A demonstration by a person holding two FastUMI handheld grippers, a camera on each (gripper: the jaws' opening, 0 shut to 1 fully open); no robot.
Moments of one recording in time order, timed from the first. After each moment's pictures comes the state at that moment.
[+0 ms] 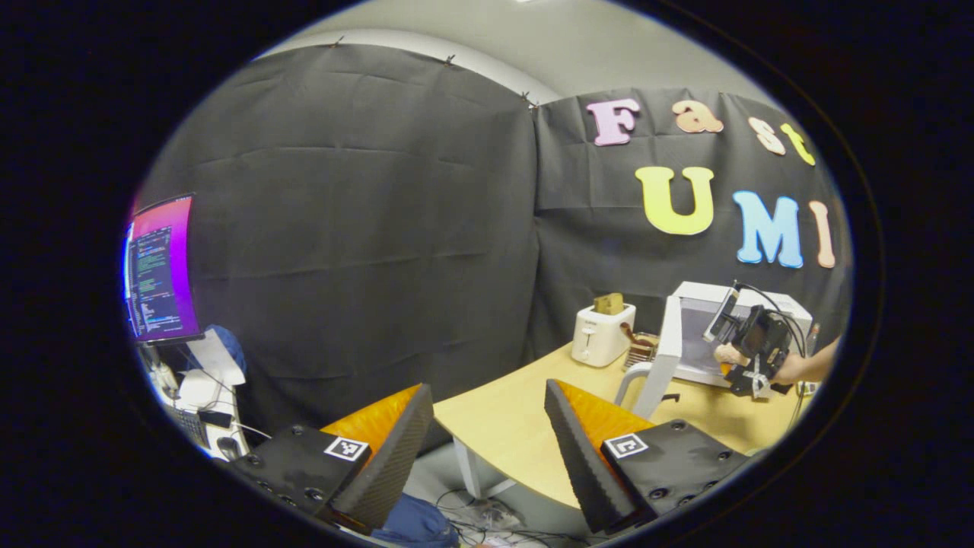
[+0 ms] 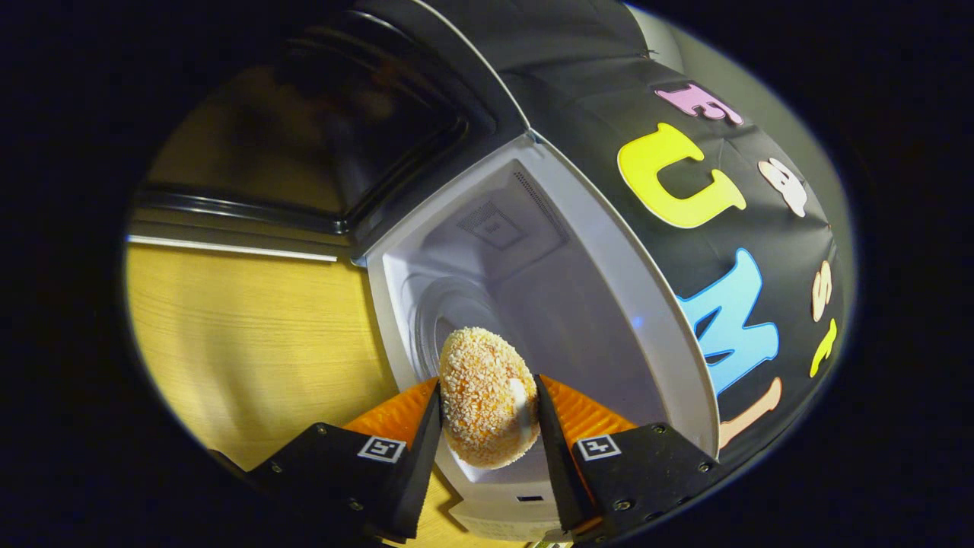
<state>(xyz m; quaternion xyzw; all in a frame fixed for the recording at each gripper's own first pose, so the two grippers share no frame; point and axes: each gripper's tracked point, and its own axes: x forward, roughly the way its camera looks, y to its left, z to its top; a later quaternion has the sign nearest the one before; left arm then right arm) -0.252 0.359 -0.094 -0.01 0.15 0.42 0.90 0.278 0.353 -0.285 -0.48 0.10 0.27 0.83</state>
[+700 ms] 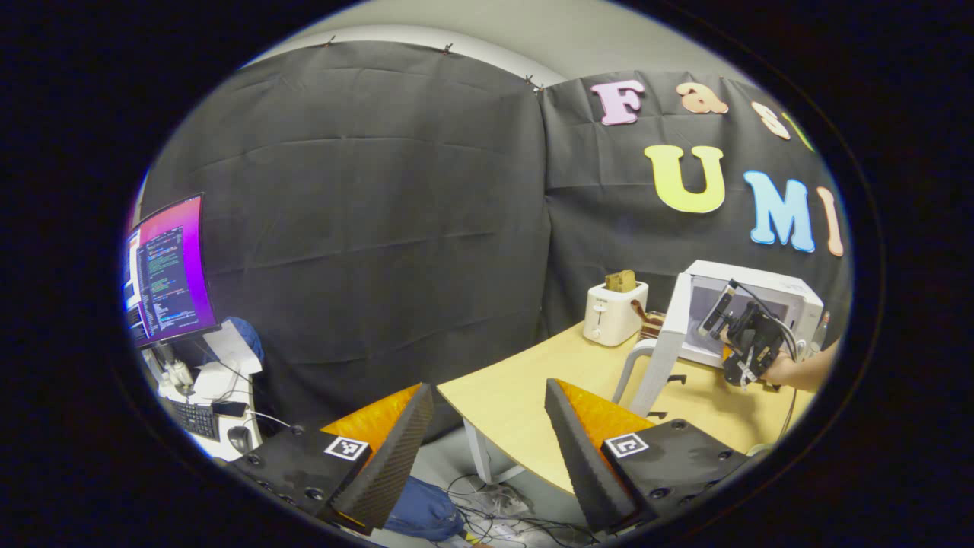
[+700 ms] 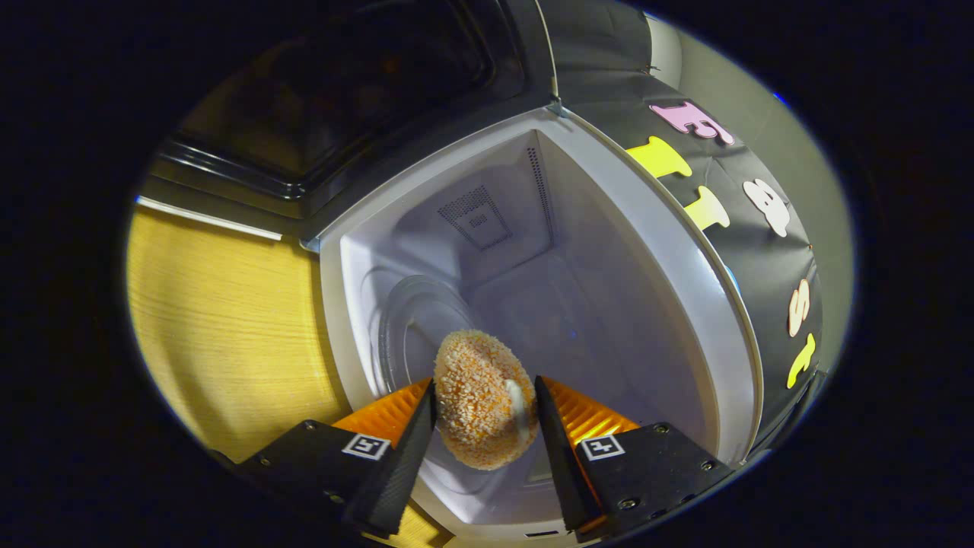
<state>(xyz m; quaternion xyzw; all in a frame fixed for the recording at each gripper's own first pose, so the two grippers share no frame) -0.244 0.343 -0.116 -0.01 0.18 0.44 0.88 0.320 0.370 -0.295 -0.49 0.03 0.22 0.84</state>
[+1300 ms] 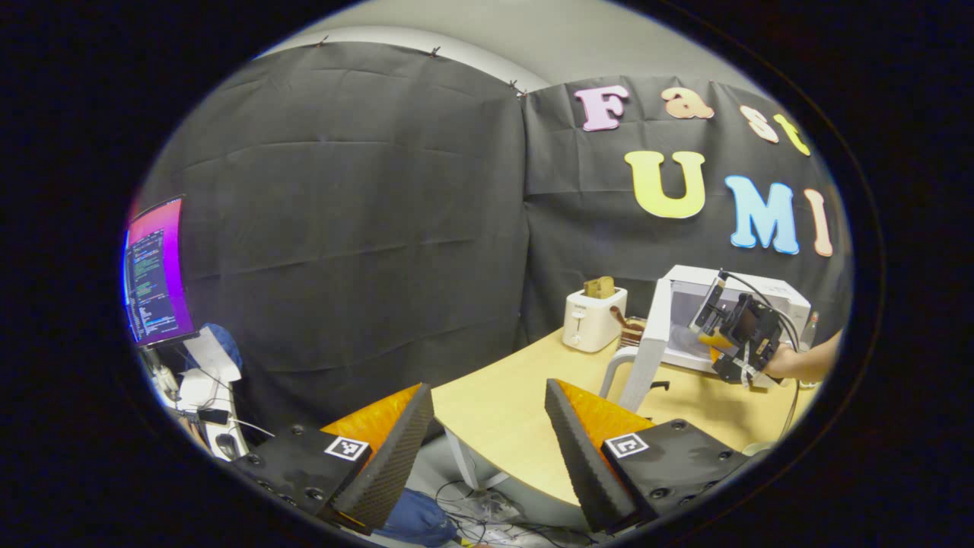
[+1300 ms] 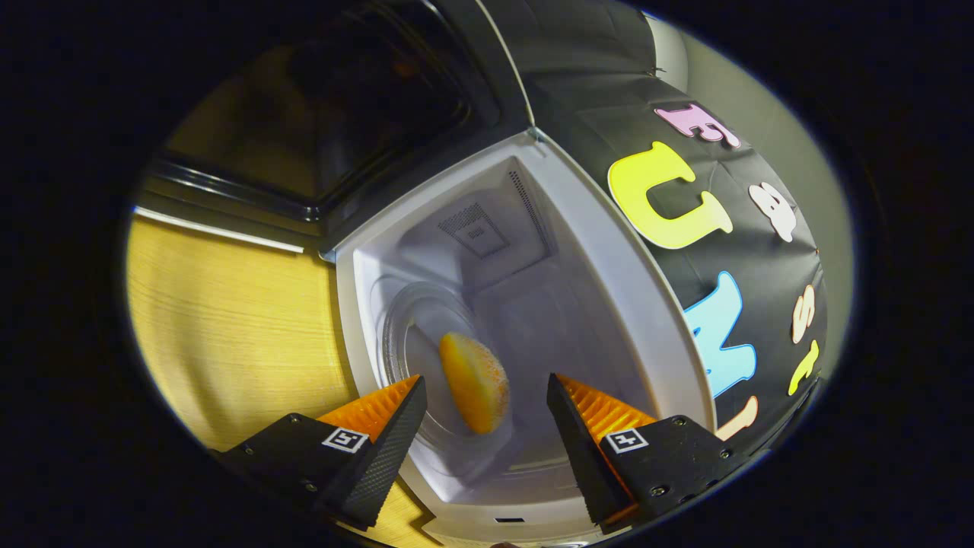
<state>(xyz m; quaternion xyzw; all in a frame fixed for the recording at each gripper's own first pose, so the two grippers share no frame) -0.220 0.344 -0.112 -0.01 0.17 0.39 0.91 0.285 0.356 -0.258 -0.49 0.04 0.25 0.83</state>
